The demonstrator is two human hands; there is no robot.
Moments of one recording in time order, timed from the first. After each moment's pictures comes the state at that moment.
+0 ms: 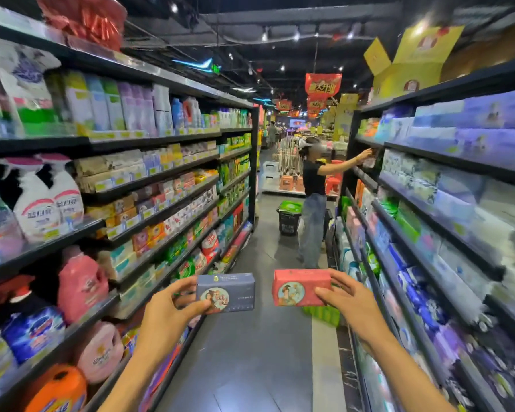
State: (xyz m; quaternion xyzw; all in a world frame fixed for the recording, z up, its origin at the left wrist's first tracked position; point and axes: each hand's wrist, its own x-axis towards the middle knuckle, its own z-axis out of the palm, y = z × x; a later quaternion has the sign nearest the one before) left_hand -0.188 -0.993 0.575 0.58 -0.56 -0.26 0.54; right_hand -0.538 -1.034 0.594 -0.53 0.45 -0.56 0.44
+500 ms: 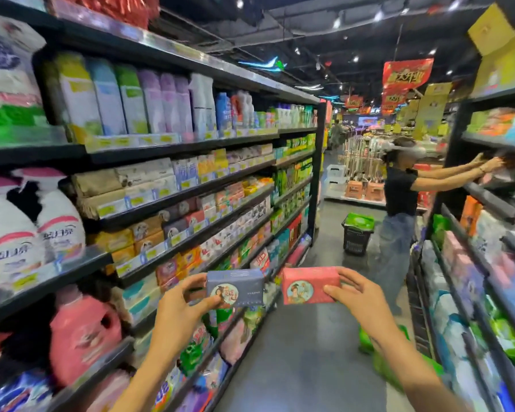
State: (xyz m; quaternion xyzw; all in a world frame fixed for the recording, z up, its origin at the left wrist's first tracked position) left_hand -0.095 -1.309 0.572 0.65 -0.48 -0.17 0.56; right_hand -0.419 -1.426 0.590 -0.59 0.40 -0.50 0.49
